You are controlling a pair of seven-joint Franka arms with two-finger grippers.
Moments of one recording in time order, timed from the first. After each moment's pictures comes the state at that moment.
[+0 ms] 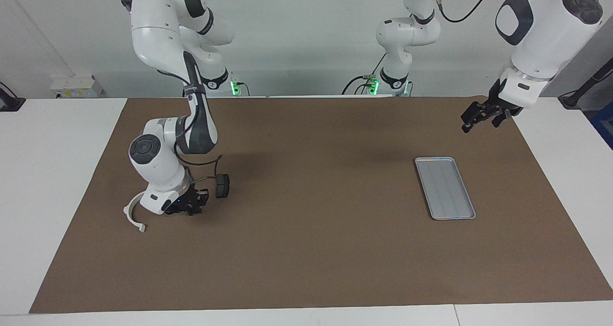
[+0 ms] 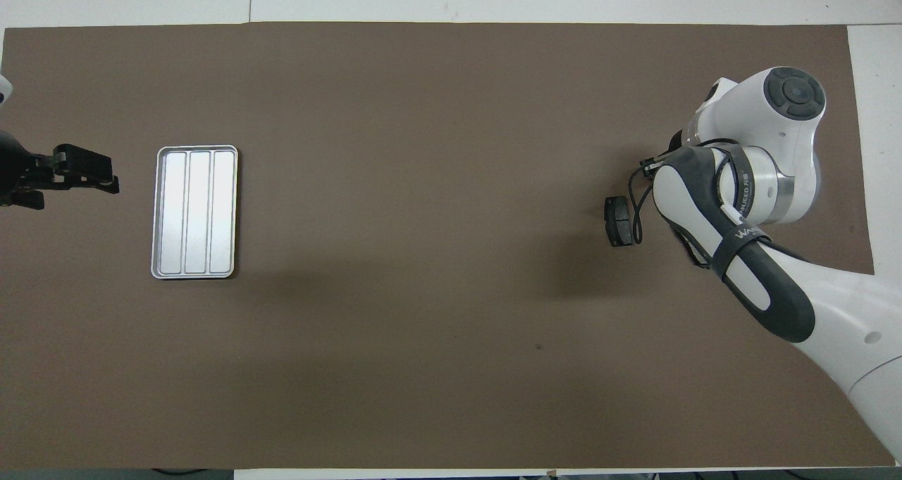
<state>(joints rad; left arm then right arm) 0.01 0.02 -0.01 -1.66 -0.01 1.66 -0.13 0.00 0.47 0.03 -1.79 0.01 2.25 -0.24</state>
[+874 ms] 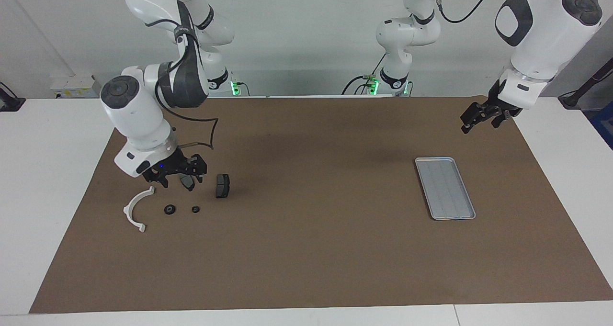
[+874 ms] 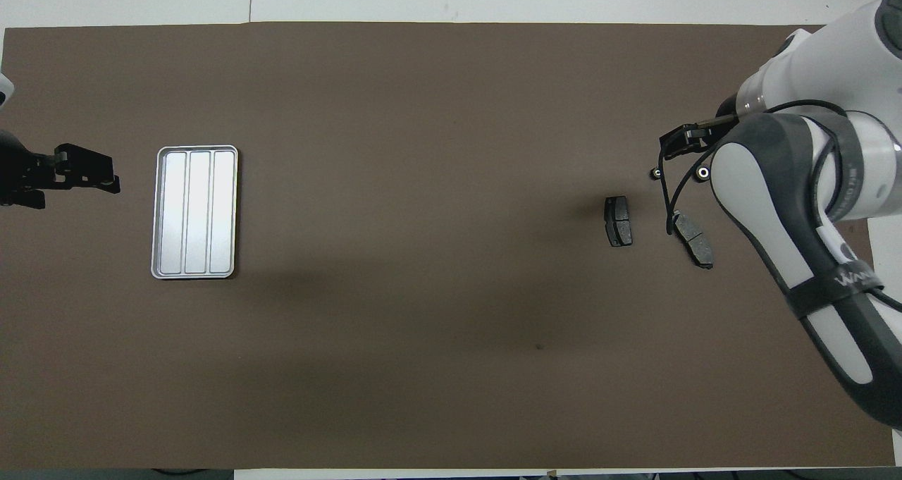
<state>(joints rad) 0.01 0.02 -0.01 -1.66 -0.01 1.66 -0.13 0.00 0.23 0.05 -1.66 -0.01 1.92 -0.06</state>
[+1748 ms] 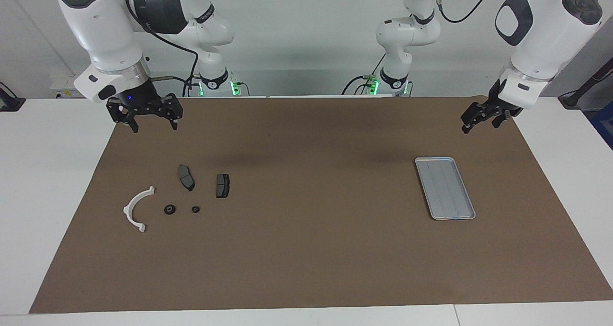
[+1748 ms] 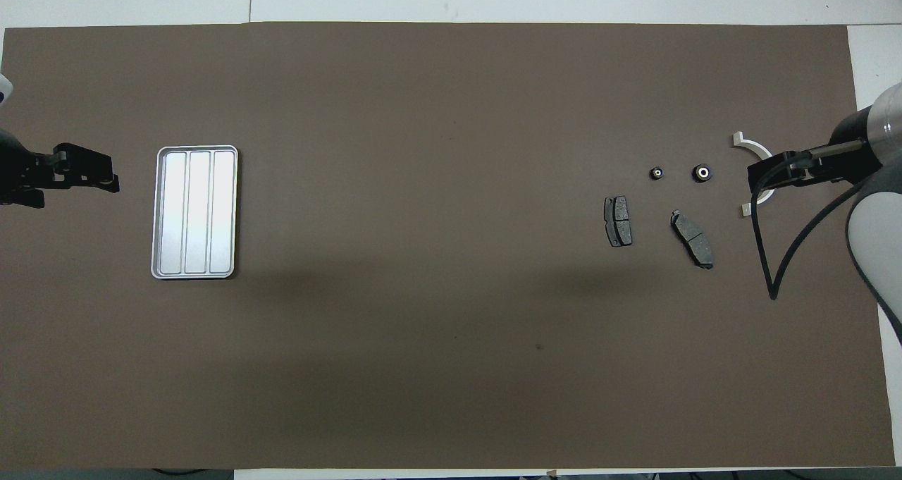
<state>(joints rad) 0.01 0.02 -0.01 -1.66 -0.01 1.66 -0.13 -0.01 0.02 0.04 -1.63 -0.06 1.63 -0.06</state>
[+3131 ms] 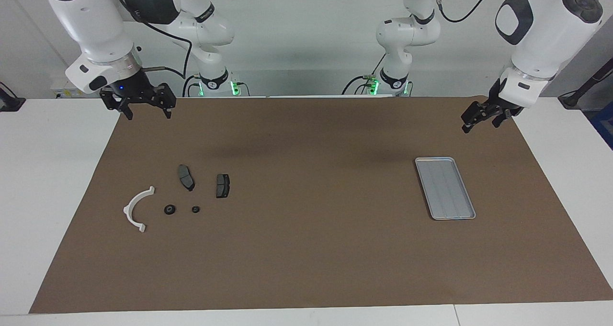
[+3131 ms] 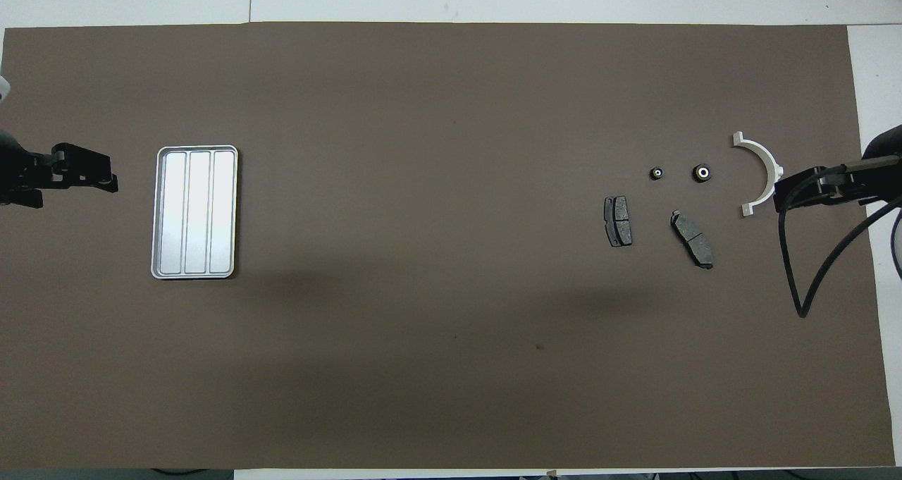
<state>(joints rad) 0.01 0.02 -0.01 -1.66 -0.01 1.66 -0.13 -0.03 -0.01 0.02 -1.63 -0.06 1.55 -0.04</state>
